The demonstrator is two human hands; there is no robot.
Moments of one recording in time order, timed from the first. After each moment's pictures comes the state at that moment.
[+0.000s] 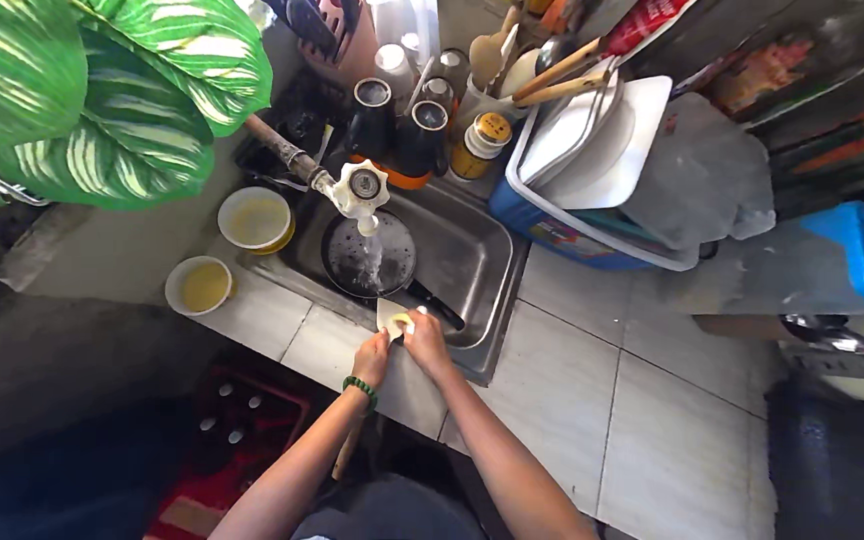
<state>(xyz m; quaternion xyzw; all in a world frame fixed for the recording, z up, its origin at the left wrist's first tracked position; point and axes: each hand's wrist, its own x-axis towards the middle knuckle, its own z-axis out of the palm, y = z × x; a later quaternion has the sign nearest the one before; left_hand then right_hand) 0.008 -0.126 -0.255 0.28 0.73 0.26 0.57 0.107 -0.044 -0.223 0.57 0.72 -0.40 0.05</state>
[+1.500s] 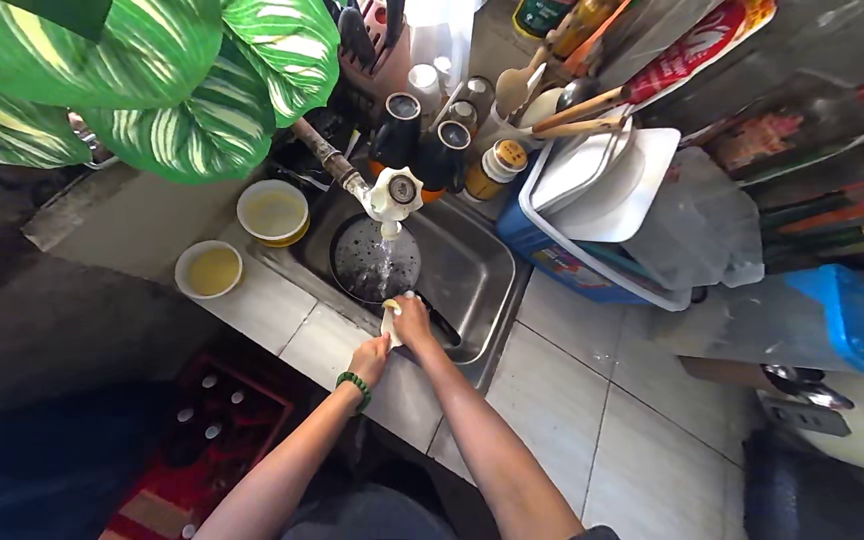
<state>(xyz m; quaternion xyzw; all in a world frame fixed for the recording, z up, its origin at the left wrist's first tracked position) -0.002 -0.120 -0.253 0.32 0.71 0.22 0.59 0.074 -0.006 -0.249 0.53 0.76 -0.36 0.11</state>
